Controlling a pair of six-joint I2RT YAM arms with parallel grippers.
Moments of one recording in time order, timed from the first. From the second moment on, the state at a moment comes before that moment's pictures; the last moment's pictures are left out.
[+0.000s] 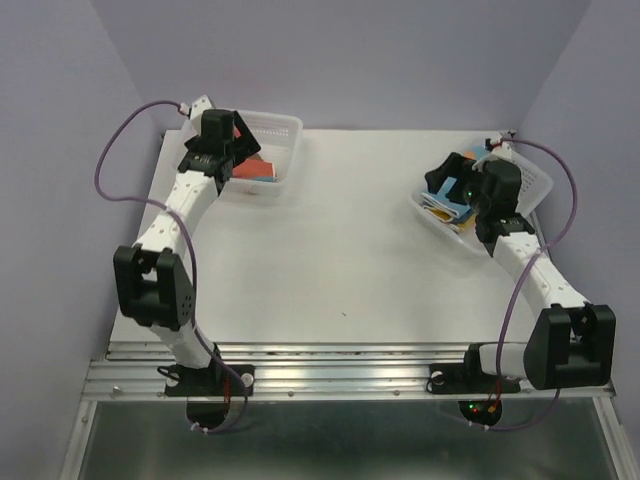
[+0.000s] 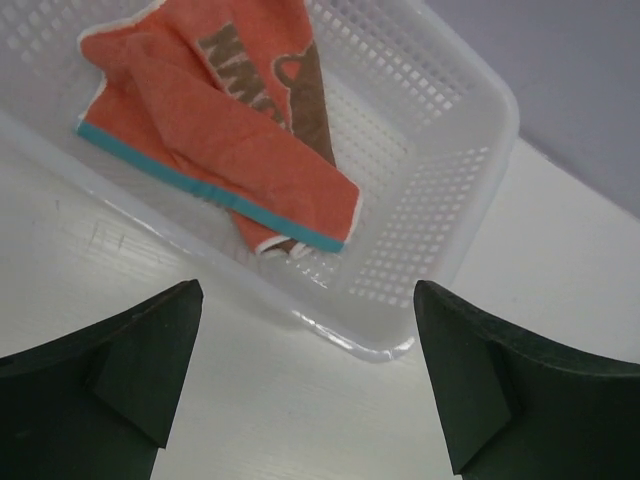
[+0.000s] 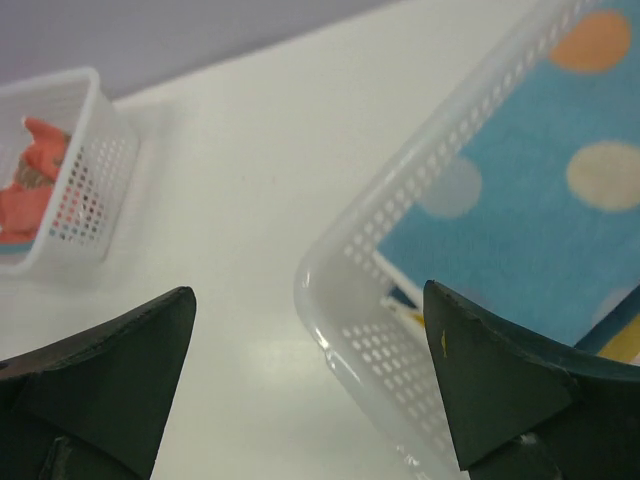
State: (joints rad) left arm -0.20 1.59 1.44 -0.37 -0.31 -0.62; right arm 0.03 1.28 0.95 0.11 -0.11 0.39
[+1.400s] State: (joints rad) left arm -0.09 2.49 2.29 -0.66 -0.10 -0.36; right arm 0.04 1.27 0.77 0.08 -0.19 0.49
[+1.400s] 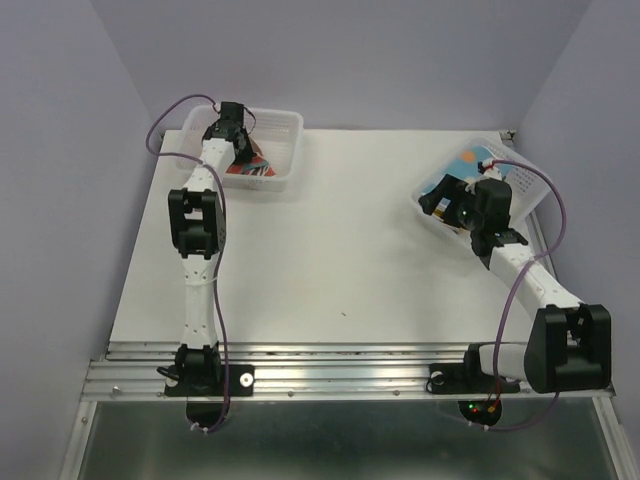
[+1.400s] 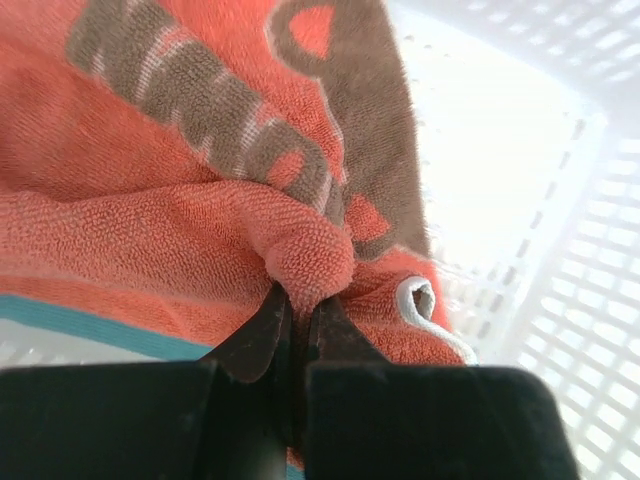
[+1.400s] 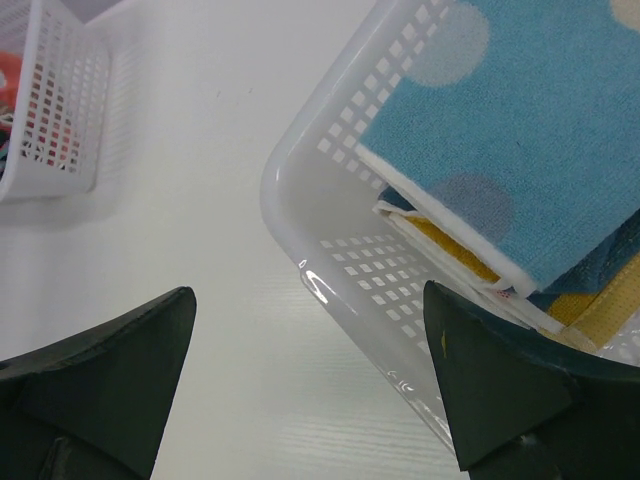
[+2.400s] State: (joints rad) left arm -0.53 1.29 1.00 -0.38 -0.11 -0.61; right arm 0.16 0.85 0.66 -0.17 -0.13 0.50
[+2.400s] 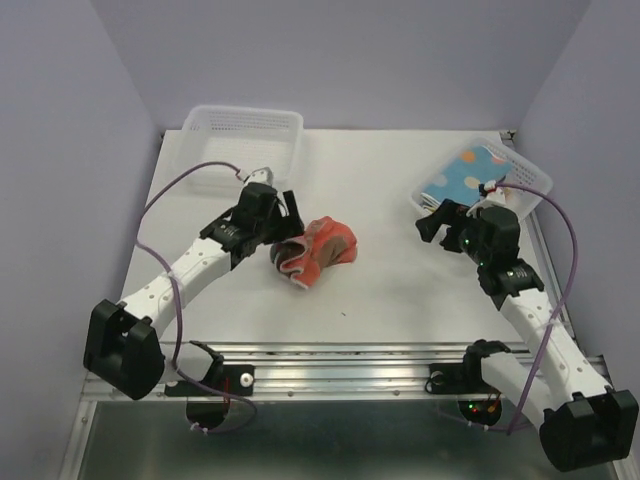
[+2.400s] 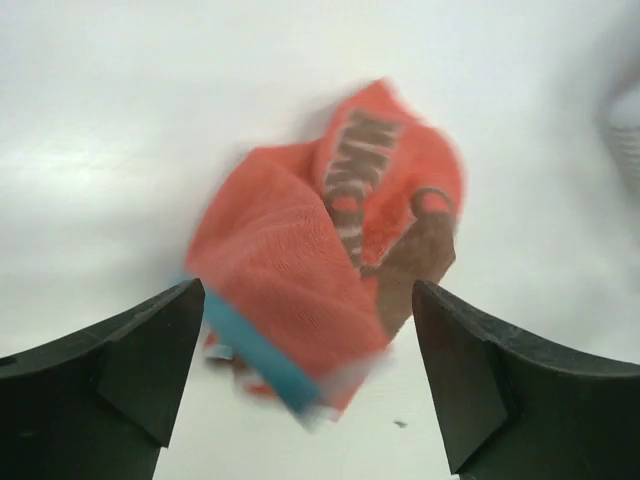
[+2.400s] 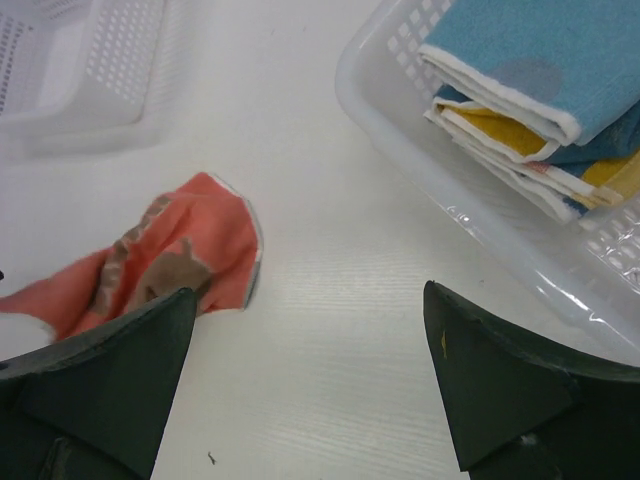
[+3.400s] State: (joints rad) left arm -0.21 1.17 0.54 -0.26 -0.28 -0.85; right arm 0.90 1.48 0.84 -0.15 0.24 0.46
